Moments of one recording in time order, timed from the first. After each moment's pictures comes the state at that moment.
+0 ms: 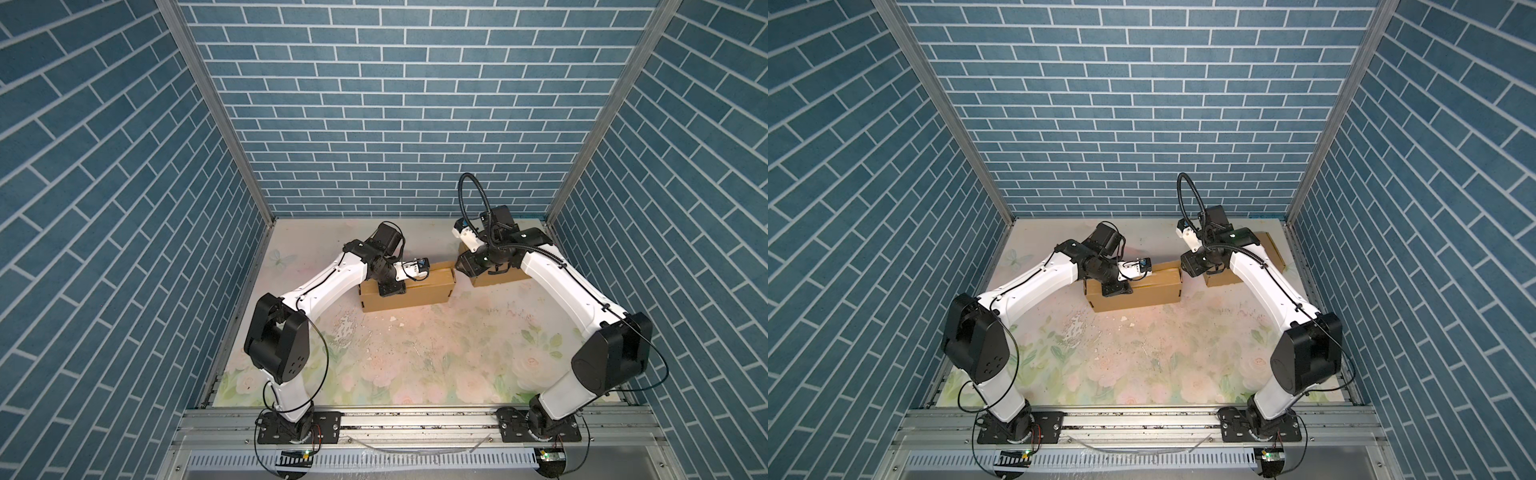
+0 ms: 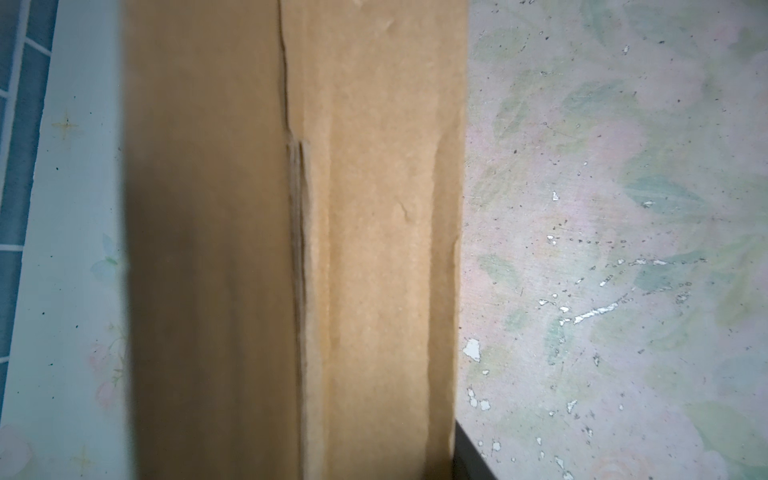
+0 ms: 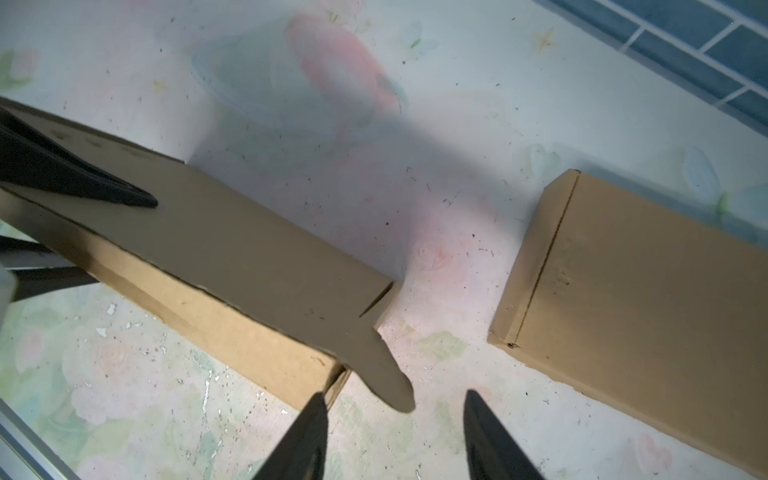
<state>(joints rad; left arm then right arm) -0.57 1.77 1.49 -0.84 0.26 0.80 0.45 1.63 1.55 -0.94 -0.19 -0.23</state>
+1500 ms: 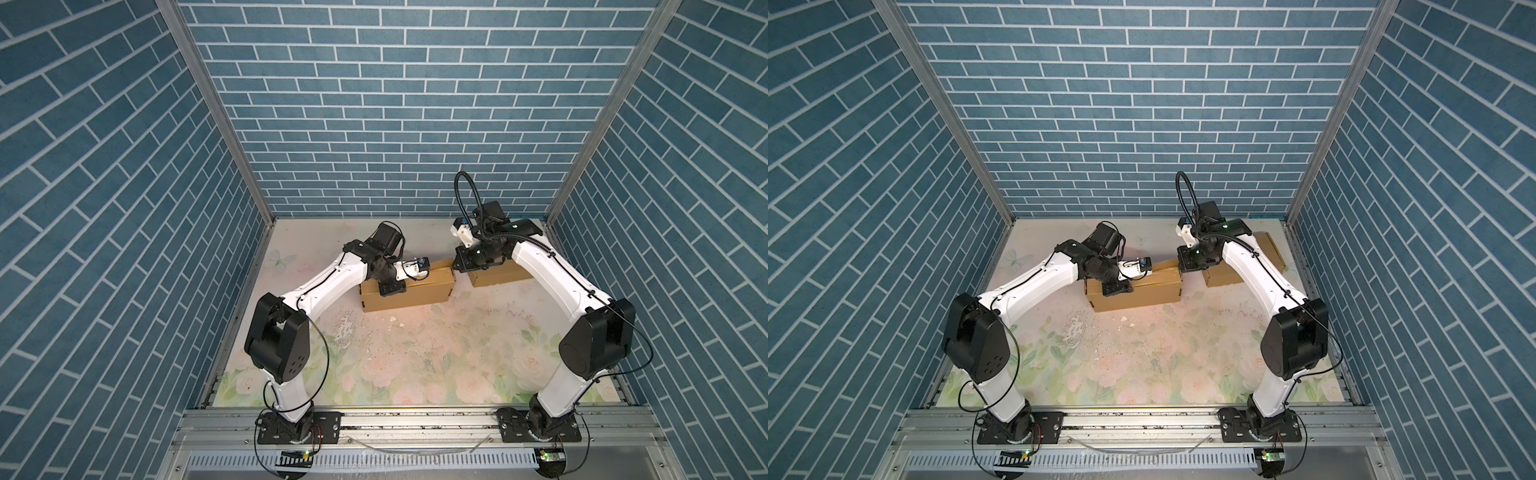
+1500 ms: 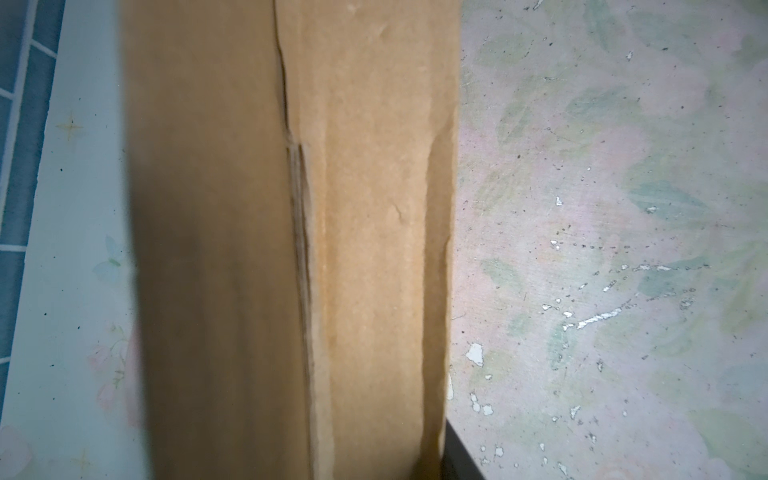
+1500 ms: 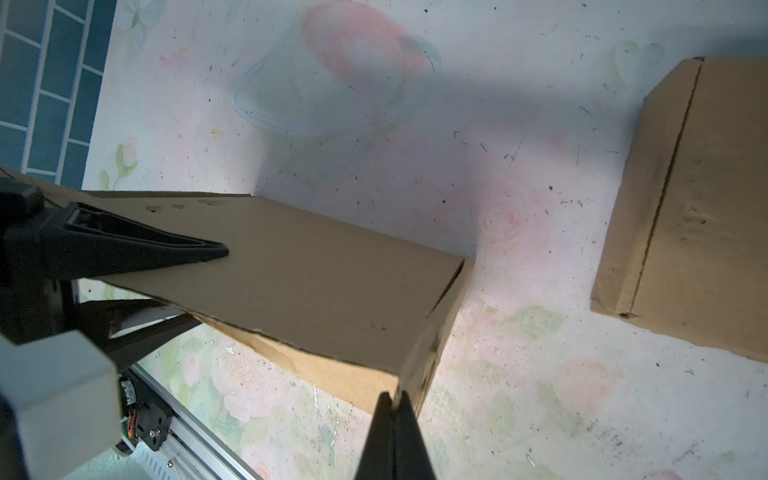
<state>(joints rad) -0.57 1.77 1.49 -0.83 0.27 0.80 0.45 1.72 1.66 -1.04 -0.33 0.10</state>
